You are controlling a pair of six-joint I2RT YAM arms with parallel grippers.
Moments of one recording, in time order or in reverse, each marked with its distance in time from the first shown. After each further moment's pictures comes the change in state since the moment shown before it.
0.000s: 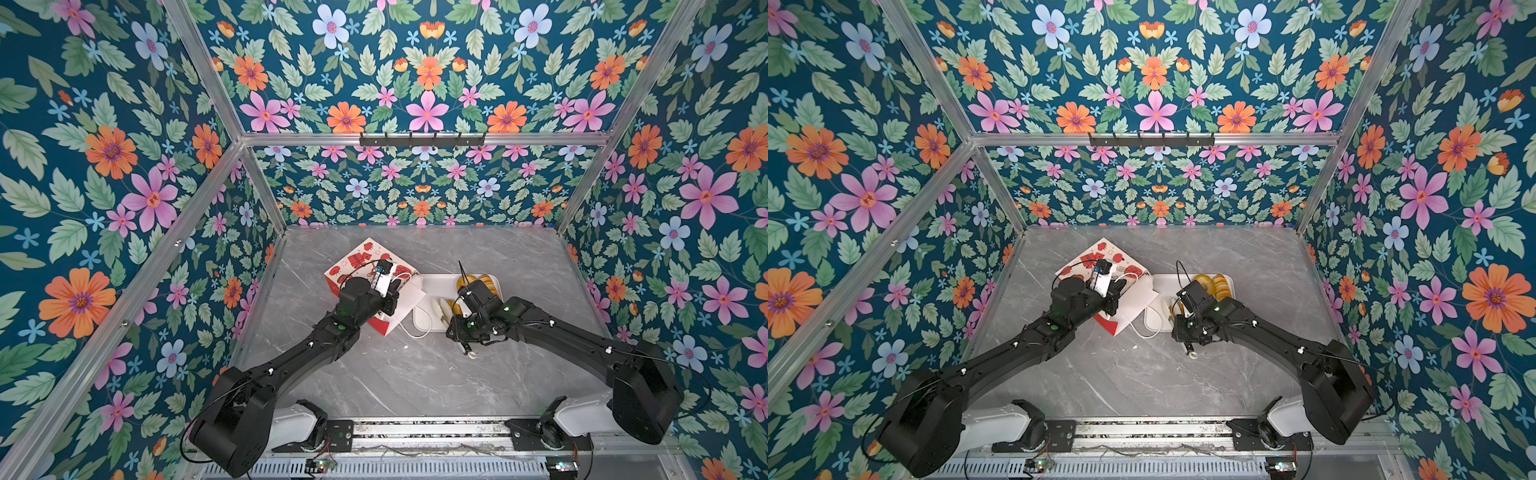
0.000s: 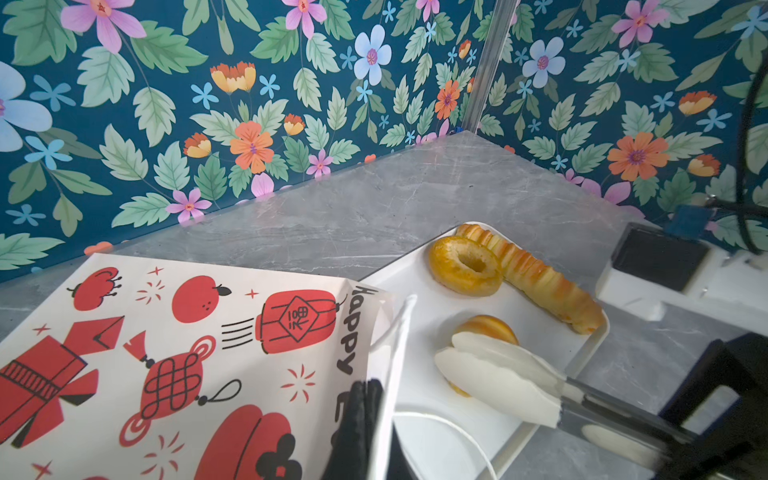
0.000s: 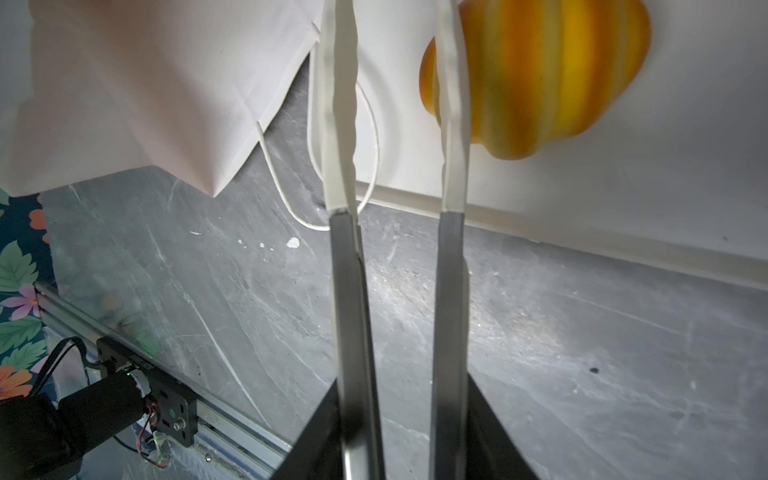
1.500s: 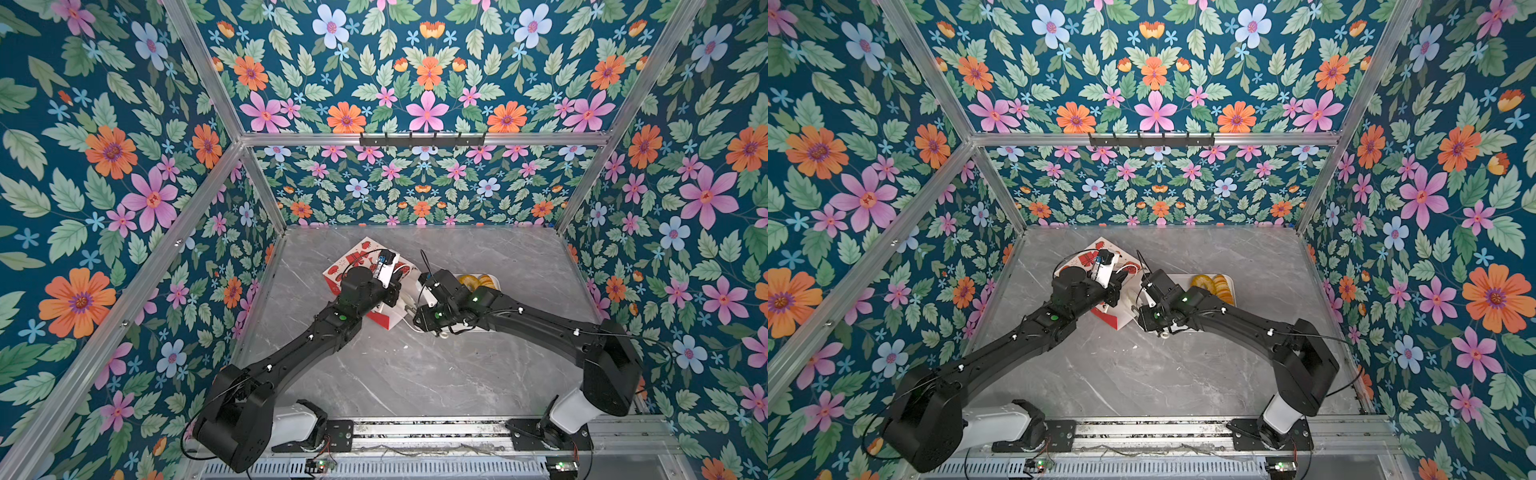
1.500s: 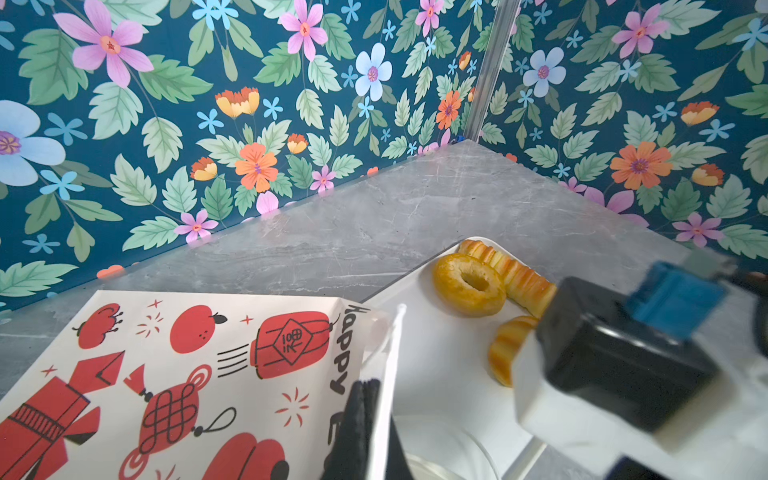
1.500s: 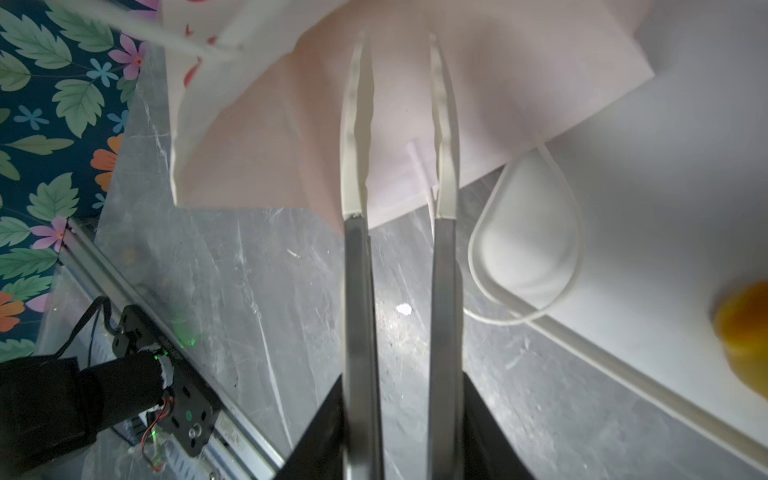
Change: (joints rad) left arm 0.002 0.018 0.114 -0.095 0.003 0.019; right arm 0.167 0.280 0.332 0.098 0.059 -0.172
